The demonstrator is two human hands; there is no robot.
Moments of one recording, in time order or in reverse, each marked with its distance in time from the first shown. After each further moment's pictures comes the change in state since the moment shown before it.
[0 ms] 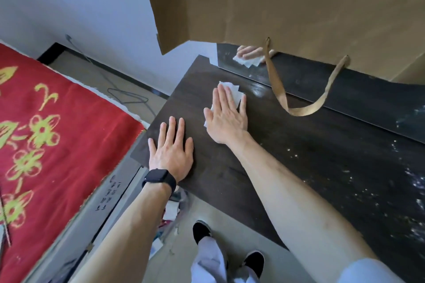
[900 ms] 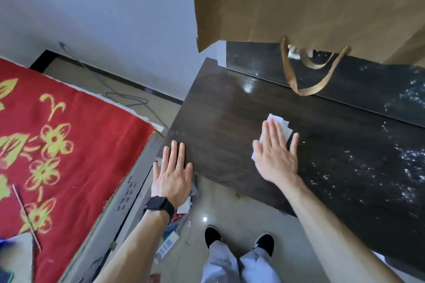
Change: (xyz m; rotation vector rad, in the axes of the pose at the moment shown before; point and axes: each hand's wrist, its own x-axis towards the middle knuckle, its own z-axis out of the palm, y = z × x) left_hand -0.054 -0.084 -0.008 -0.002 -0.153 0.102; right_hand -0.136 0.041 0.019 -0.052 0.123 0.296
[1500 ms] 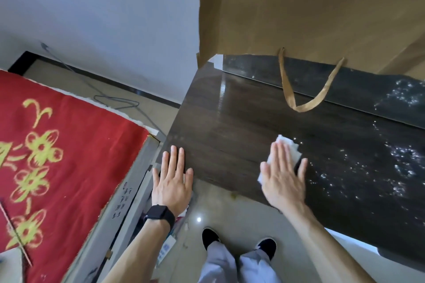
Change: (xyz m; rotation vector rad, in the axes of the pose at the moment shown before) left_hand 0.001 -0.008 0.003 -0.049 0.015 0.053; right_hand -0.056 0.004 0.002 -0.020 -0.012 0.121
